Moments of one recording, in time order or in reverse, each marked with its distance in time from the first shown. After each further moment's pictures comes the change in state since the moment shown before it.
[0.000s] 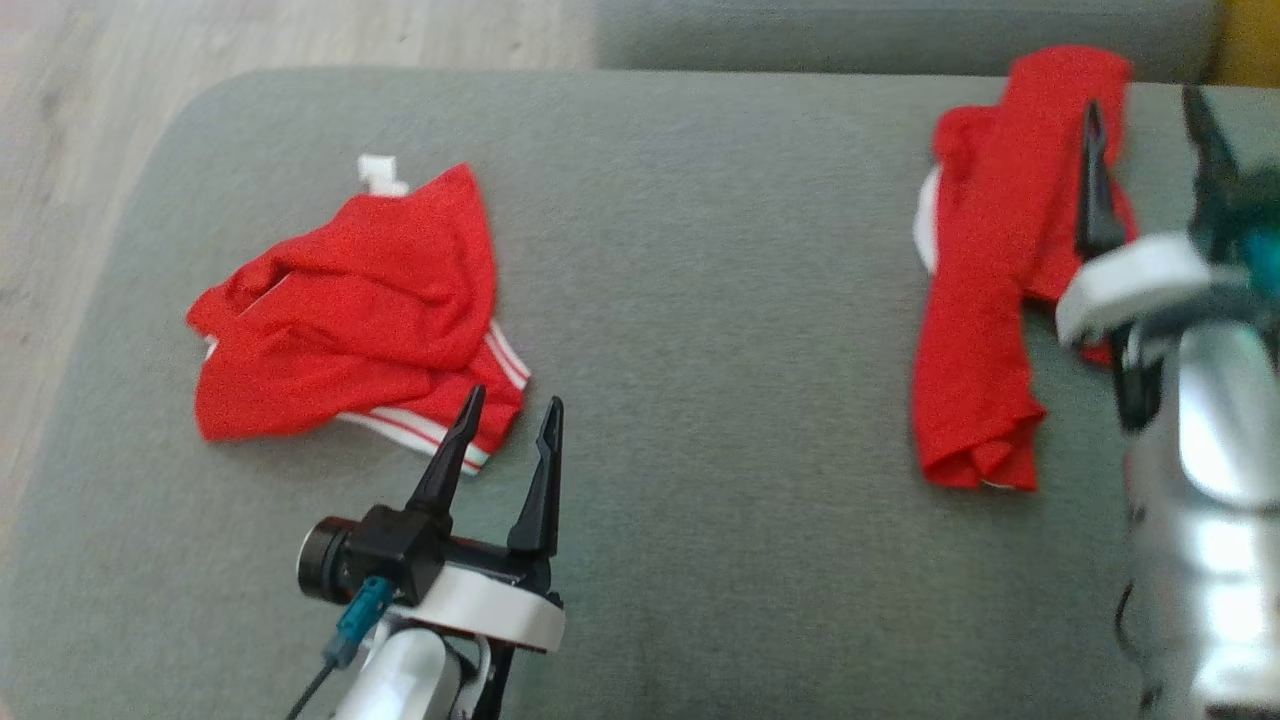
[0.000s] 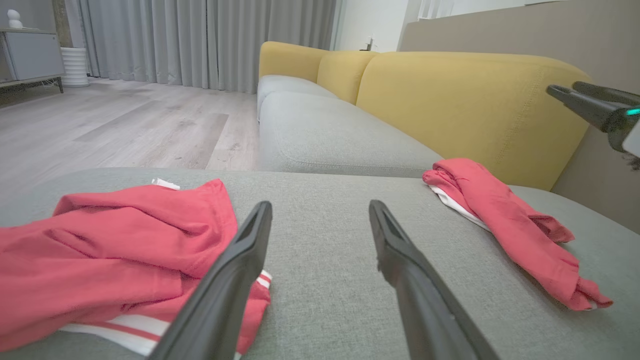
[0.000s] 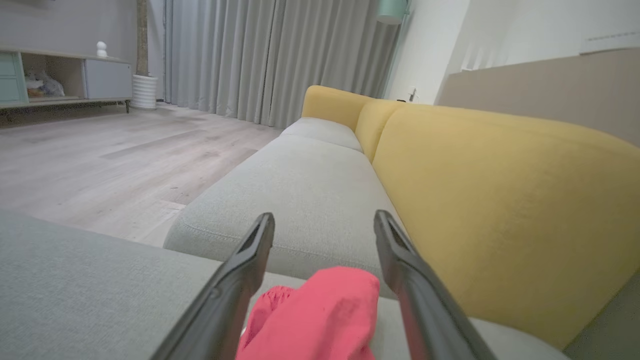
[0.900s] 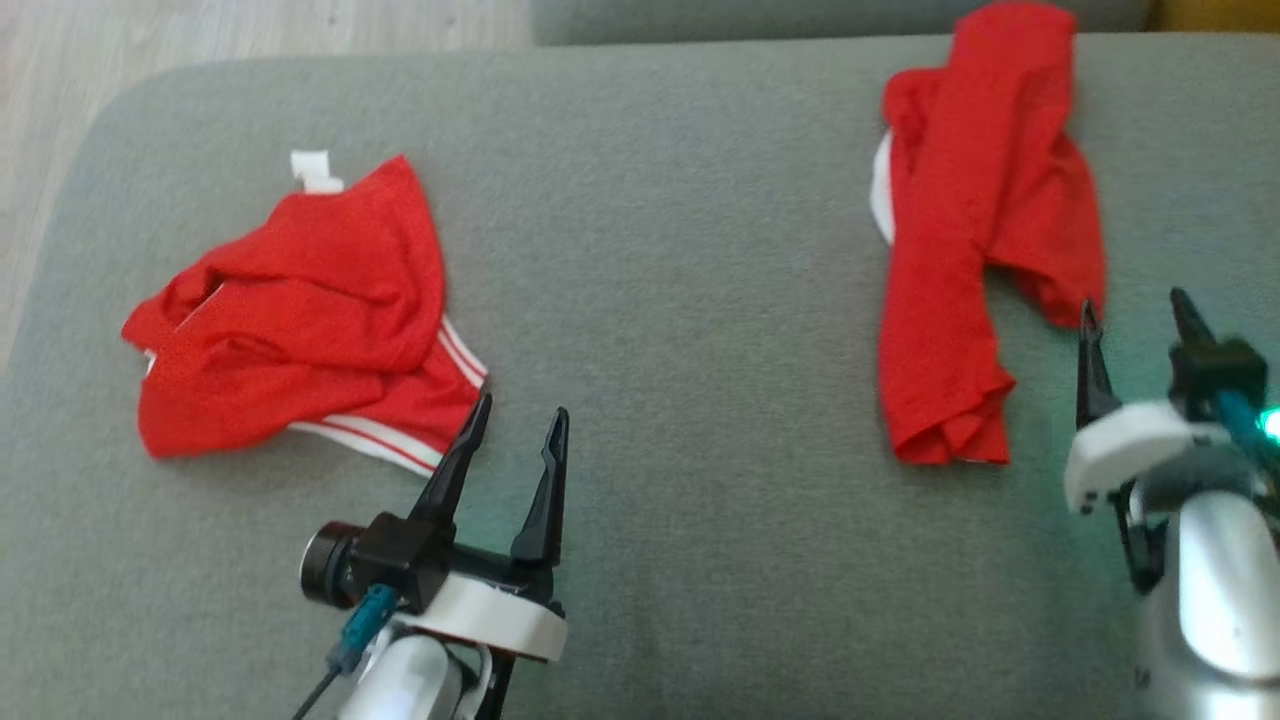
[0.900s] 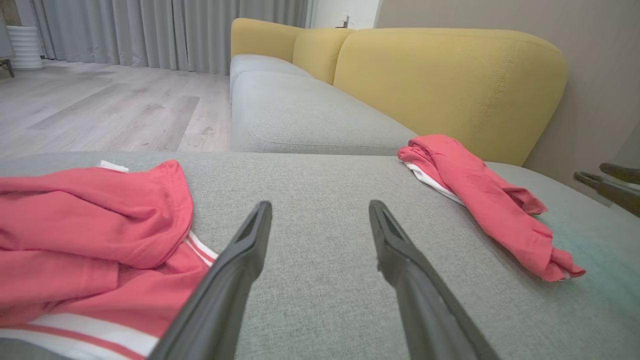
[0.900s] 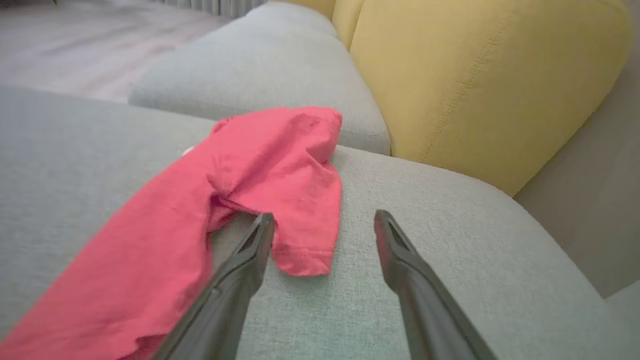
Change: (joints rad) left arm 0.021 0.000 0.003 -0.002 0.018 -0.010 0.000; right arm 0.377 0.037 -0.005 -0.285 0.047 0.000 0.171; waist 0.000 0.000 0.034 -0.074
